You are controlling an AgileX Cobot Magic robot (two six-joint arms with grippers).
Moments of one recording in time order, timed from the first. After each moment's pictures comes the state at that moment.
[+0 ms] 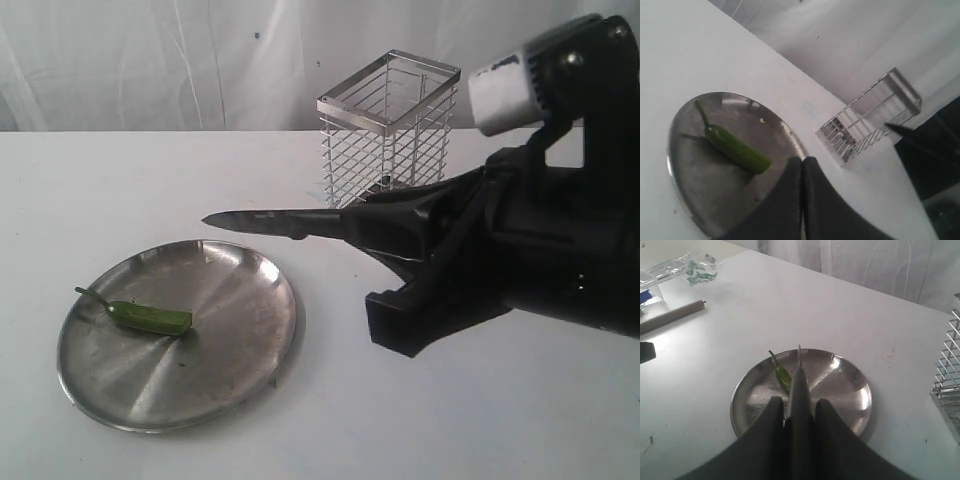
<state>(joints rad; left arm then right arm) -0.13 0.00 0.02 -0.60 0.19 -0.20 0.83 0.93 -0.68 0.35 0.17 -0.20</state>
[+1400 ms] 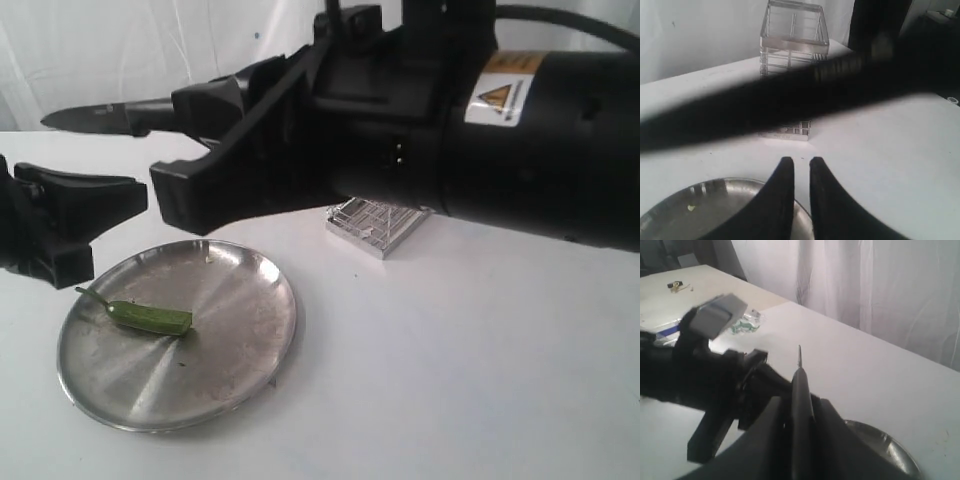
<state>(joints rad) -0.14 0.99 -0.52 -1.79 0.55 1.83 0.98 1.16 -0.94 0.36 0.04 -0.23</state>
